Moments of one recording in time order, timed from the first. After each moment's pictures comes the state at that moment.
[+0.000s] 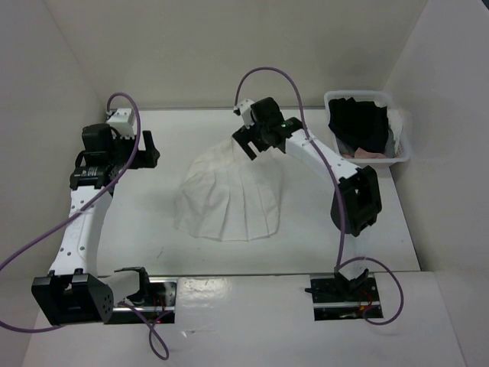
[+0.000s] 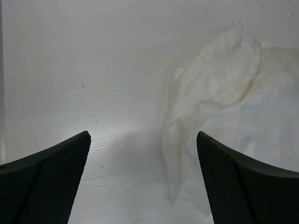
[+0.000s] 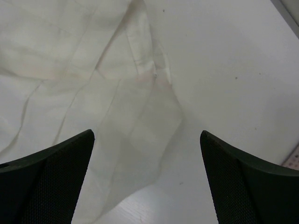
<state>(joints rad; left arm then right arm) 0.12 1.14 1.12 -0.50 0.23 0.00 0.56 1.87 1.70 -0.59 0.08 -0.27</state>
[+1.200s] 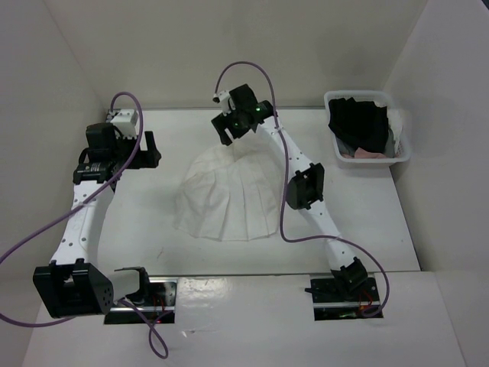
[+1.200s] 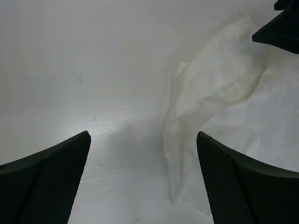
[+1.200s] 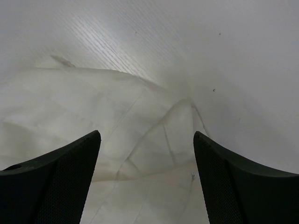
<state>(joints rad) 0.12 1.19 1.12 -0.50 0.23 0.00 0.55 2.70 2.91 -1.02 -0.17 -0.17</state>
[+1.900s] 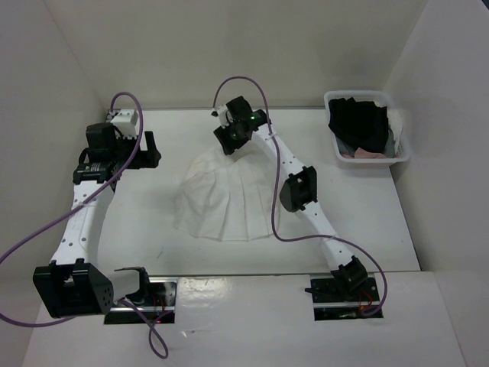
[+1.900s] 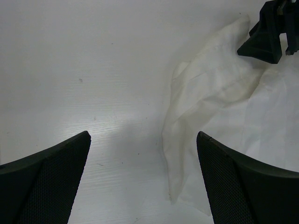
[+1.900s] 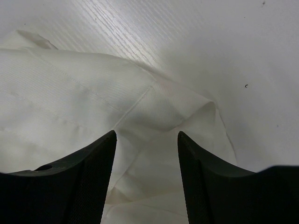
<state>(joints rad) 0.12 1.19 1.12 -0.50 0.23 0.00 0.55 2.85 2.99 -1.07 -0.20 -0.19</state>
